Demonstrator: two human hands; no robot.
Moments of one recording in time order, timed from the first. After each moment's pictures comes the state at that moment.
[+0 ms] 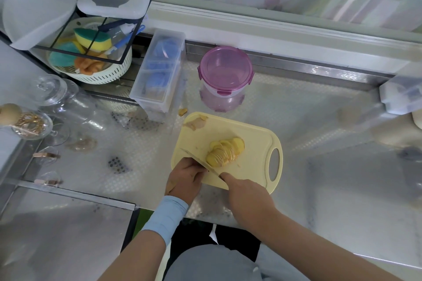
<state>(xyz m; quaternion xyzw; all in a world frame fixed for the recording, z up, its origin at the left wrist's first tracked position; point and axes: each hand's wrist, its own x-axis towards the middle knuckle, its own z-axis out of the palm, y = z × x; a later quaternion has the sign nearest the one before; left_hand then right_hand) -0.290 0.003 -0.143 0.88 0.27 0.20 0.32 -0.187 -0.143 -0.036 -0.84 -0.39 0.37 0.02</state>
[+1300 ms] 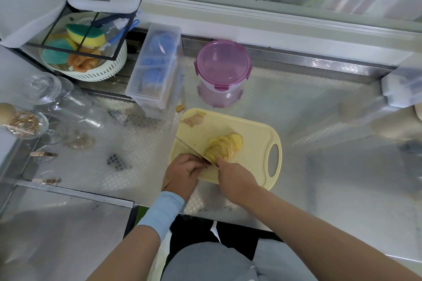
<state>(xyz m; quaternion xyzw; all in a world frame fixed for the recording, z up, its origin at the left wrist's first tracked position) -0.291 0.006 -0.134 0.85 0.31 0.12 0.41 -0.168 -0.113 -0.086 -0.83 -0.39 0.39 0.04</state>
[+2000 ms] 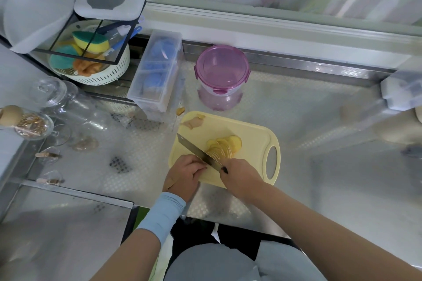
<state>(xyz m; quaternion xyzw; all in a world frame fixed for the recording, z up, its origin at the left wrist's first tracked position) -0.287 0.003 -0.142 0.89 0.26 0.14 0.34 -0.151 -0.123 -0.074 -0.83 -0.36 0.40 0.12</state>
